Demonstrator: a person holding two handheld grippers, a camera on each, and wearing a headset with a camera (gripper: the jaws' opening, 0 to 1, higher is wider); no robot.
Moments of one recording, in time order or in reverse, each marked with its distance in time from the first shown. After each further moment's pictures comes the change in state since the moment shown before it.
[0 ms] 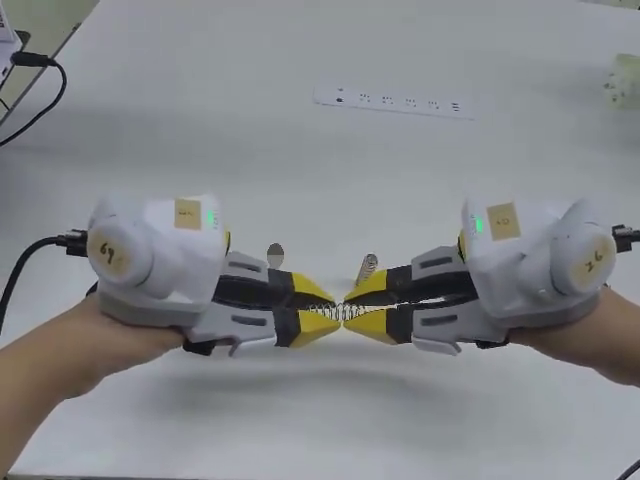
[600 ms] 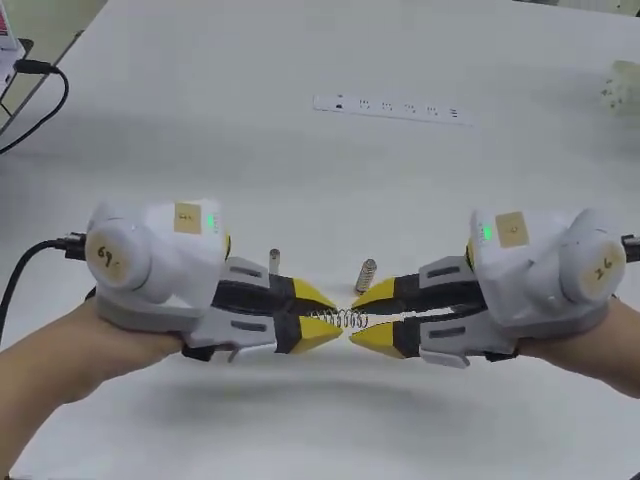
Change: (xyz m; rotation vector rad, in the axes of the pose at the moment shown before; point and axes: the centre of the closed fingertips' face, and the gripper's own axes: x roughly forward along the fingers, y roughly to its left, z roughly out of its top) left arm -0.002 -0.001 0.006 -0.008 -0.004 -0.015; right arm -0.006 0.001 -0.004 0.043 0.002 -0.003
